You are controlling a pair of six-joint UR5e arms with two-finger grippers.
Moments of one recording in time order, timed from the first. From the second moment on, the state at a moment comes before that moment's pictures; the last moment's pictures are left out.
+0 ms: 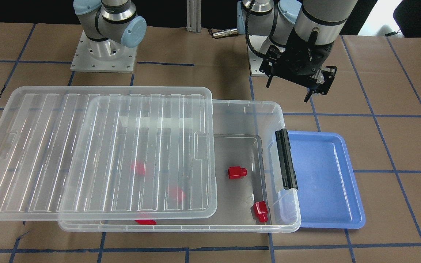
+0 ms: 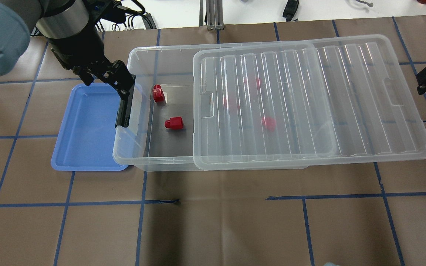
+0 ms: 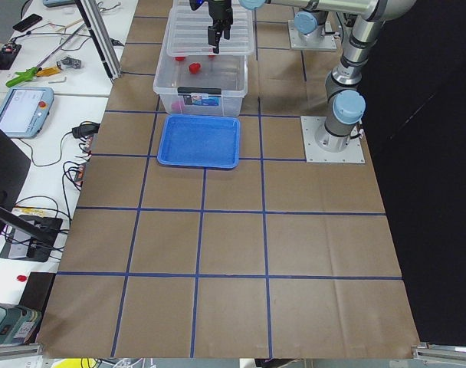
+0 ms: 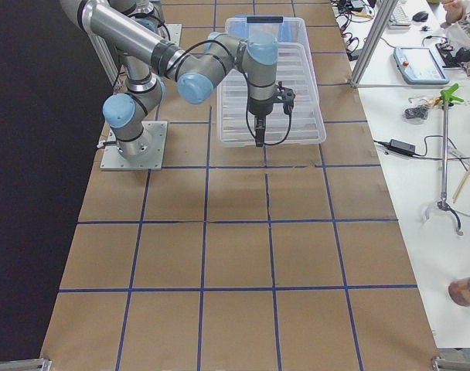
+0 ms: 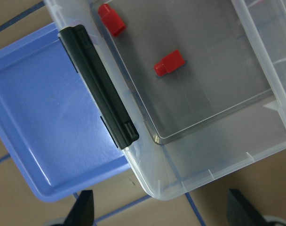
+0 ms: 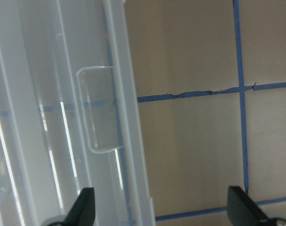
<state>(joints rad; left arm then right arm) -1.63 -1.62 -1.50 -1.62 1.61 0.52 1.07 -1.58 1.72 -1.78 -1.62 -0.40</state>
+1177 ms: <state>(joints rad) -1.71 -1.87 -1.72 -1.11 1.59 1.28 1.58 -1.63 1.53 -1.48 -1.53 0.31</state>
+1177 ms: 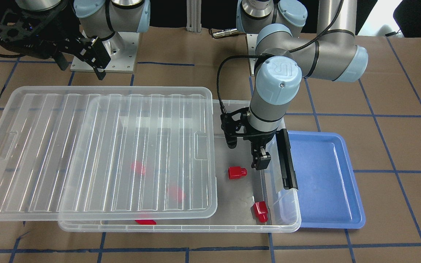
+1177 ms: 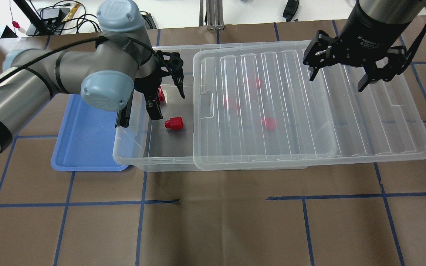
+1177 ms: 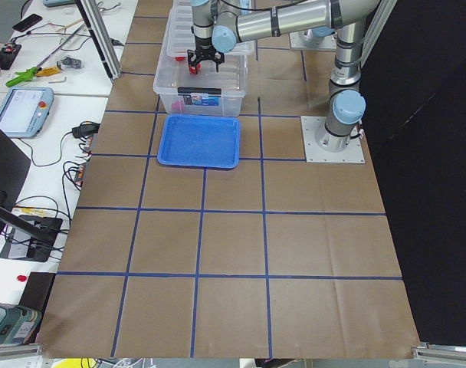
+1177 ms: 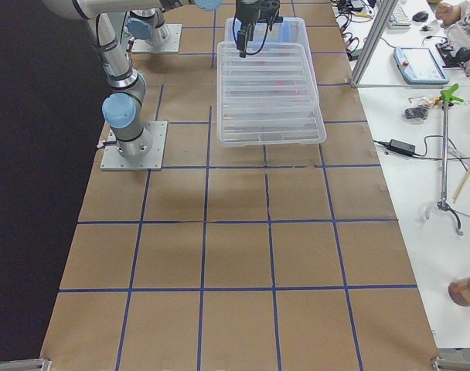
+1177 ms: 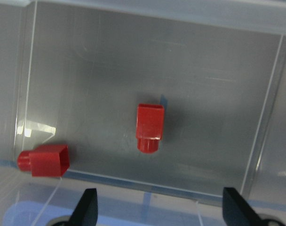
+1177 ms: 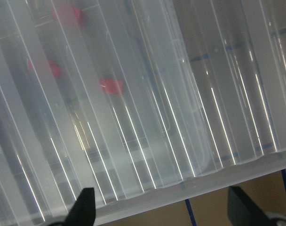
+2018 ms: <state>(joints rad) -1.71 -2.04 -1.76 -0.89 1.55 1.38 1.59 -1.51 1.41 -1.49 -1.52 0.29</state>
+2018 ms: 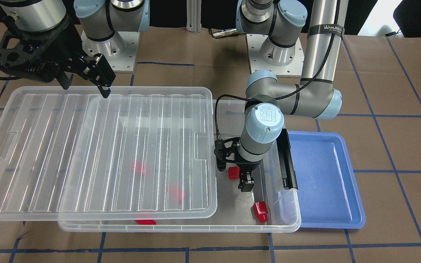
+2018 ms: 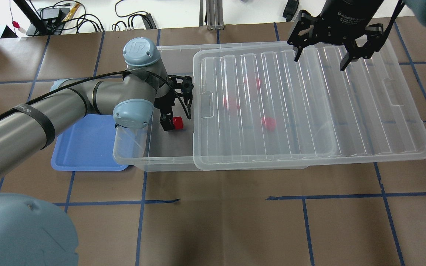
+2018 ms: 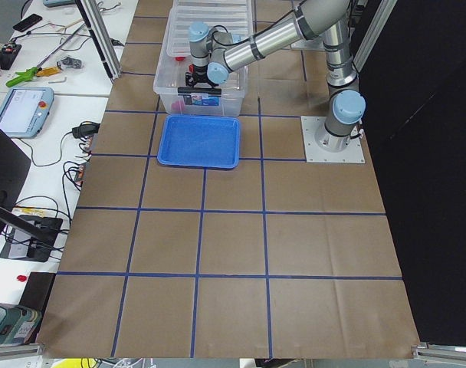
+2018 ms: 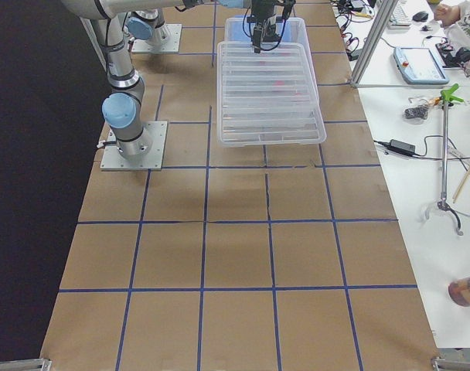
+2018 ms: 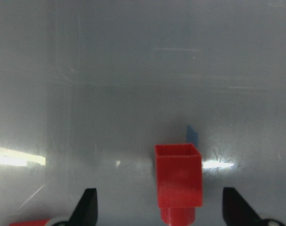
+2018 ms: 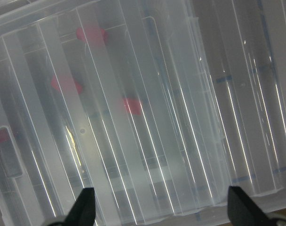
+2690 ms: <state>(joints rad) -1.71 -2.06 -1.76 -0.89 1.56 1.37 1.59 -1.51 1.42 -1.48 -1.53 0.28</state>
